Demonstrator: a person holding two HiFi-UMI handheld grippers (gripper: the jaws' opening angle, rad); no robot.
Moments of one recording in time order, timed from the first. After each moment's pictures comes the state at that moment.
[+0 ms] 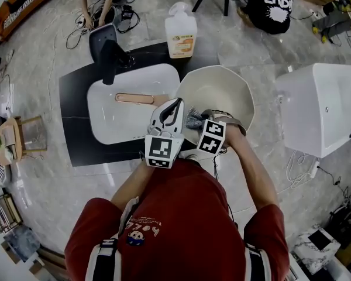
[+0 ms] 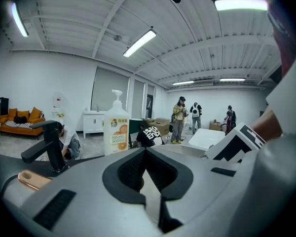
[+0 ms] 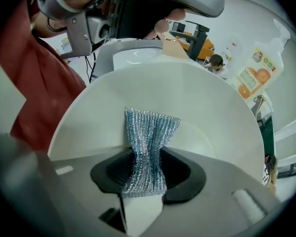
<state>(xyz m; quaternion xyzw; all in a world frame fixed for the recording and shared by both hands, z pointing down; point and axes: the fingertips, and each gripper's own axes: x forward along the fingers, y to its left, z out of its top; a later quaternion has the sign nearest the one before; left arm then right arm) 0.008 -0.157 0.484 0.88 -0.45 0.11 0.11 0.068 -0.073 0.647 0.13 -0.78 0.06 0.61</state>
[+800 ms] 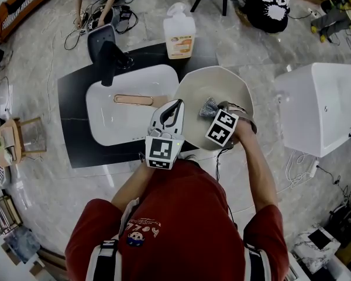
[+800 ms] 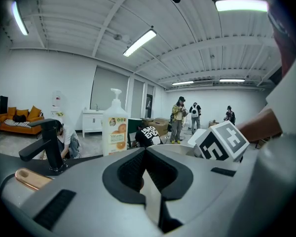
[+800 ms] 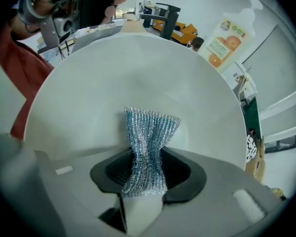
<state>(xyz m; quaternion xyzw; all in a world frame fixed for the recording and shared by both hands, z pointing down) 0.012 -0.156 0.486 0.88 -0.45 0.11 0.11 0.140 -0.110 0.651 0.22 -0.72 0.09 0.65</state>
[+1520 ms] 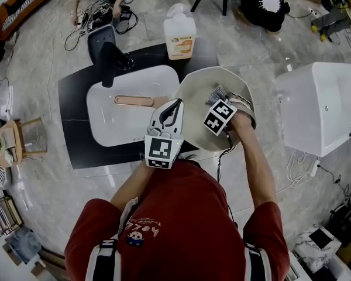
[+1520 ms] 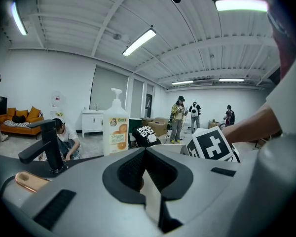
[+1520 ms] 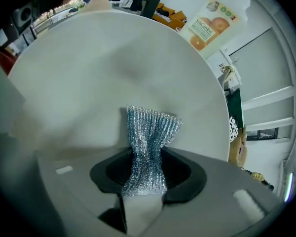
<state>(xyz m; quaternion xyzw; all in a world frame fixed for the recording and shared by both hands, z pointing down) 0.009 -0.159 0.485 0.88 -0.45 0.11 0.11 0.175 -0.153 0.655 0.30 -0.64 0.07 0.70</state>
